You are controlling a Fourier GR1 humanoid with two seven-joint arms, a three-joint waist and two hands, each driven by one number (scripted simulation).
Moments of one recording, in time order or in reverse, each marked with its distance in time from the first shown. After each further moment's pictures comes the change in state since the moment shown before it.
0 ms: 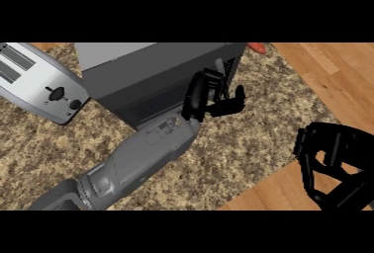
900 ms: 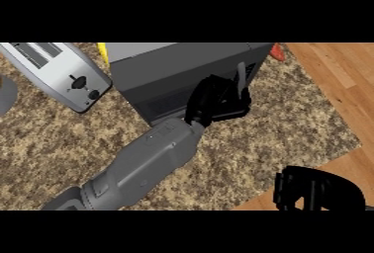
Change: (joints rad) left arm 0.055 -0.035 0.078 -0.039 0.291 -0.338 -0.007; right arm 0.187 0.073 0.133 -0.160 0.002 -0.055 0.024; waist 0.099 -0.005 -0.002
